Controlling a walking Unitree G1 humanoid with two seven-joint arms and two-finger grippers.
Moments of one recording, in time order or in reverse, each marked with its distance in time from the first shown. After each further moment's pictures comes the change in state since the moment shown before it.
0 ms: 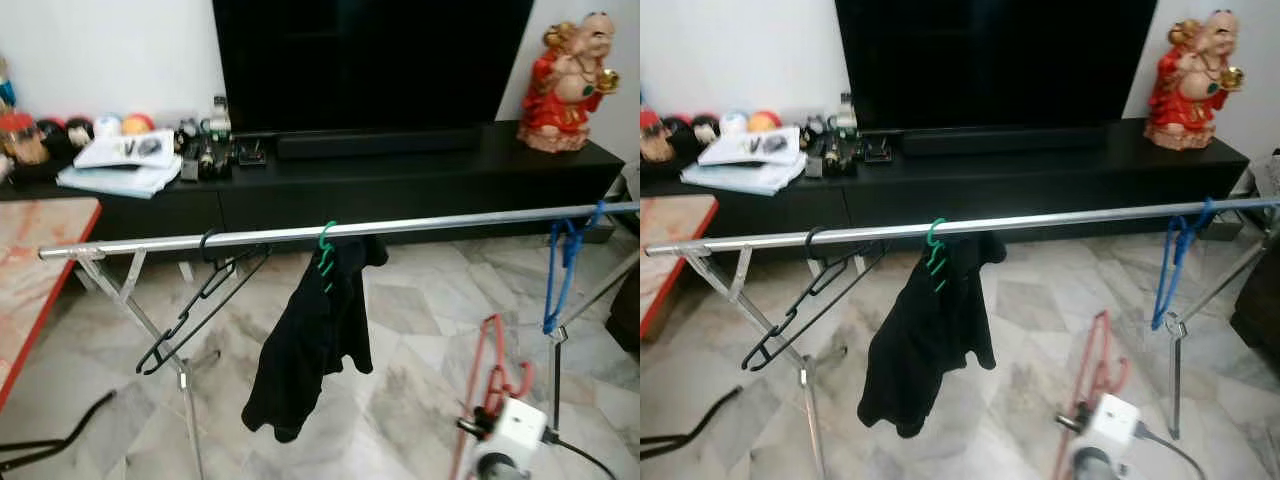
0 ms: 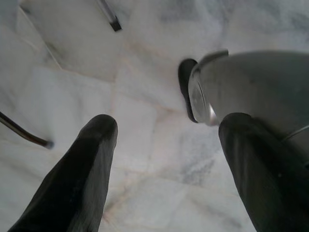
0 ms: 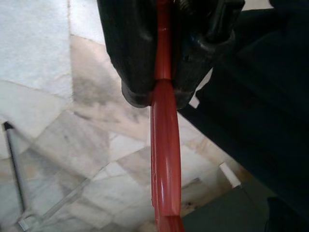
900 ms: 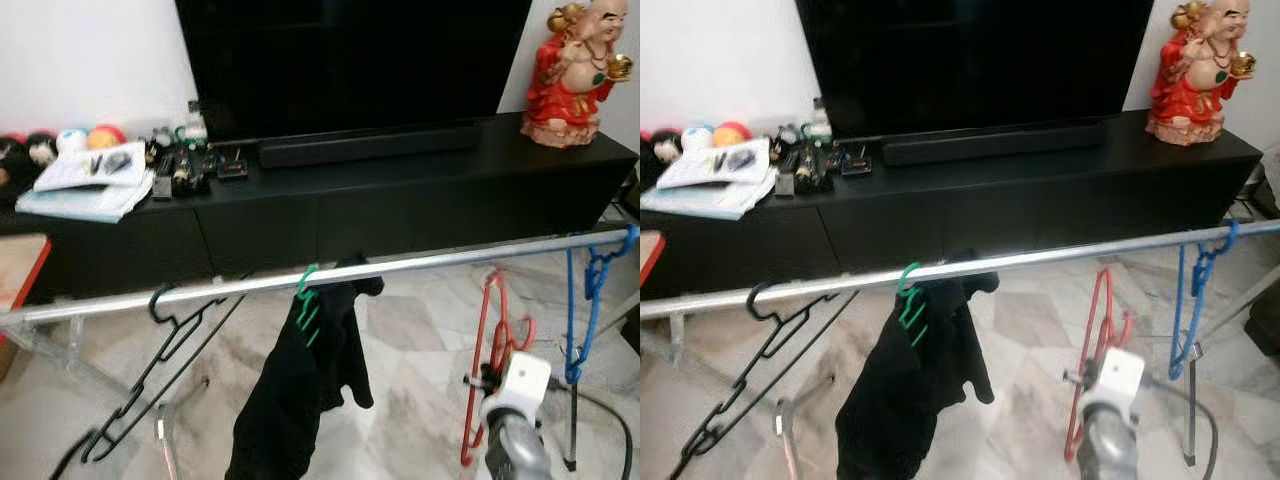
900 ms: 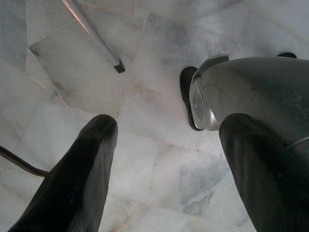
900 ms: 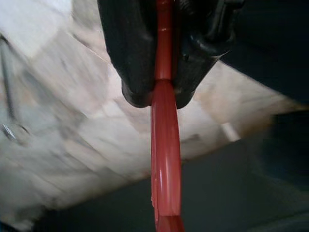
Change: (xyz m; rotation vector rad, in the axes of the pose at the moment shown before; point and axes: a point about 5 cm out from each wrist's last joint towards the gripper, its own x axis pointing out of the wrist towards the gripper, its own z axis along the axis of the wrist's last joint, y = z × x) left arm 0.000 0.004 0.003 0.005 -0.013 0.005; right arm 0.028 0.015 0.074 -0.130 -0.145 0.033
